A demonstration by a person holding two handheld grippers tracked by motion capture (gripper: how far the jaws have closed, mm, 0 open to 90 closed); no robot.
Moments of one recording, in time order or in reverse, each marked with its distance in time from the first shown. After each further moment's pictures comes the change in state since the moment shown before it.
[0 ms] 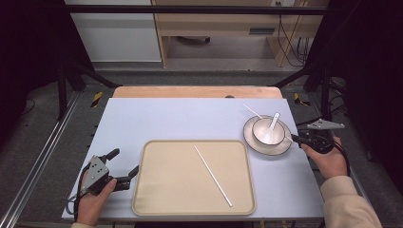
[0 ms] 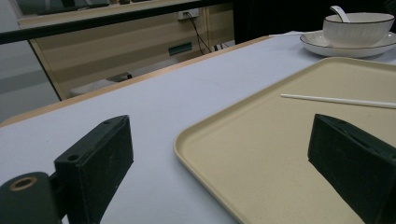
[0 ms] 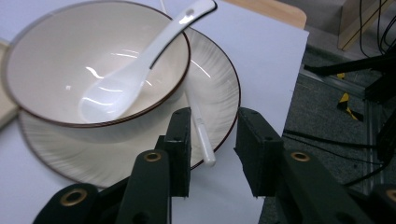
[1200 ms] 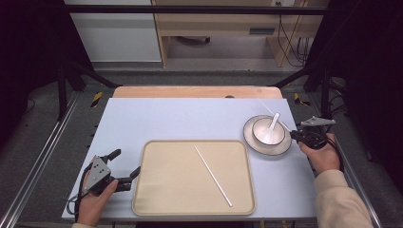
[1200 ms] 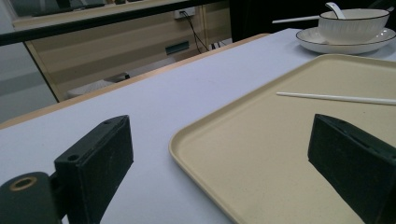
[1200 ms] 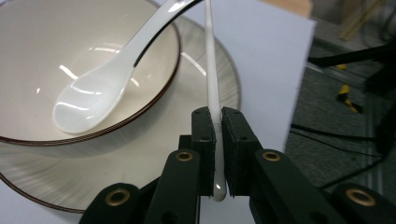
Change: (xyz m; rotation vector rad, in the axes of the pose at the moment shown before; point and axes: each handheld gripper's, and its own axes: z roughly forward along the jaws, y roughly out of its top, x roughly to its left) left arm -0.002 0.001 0.000 0.008 -0.009 0.019; right arm -0.002 0.004 0.020 0.044 -0.019 0.006
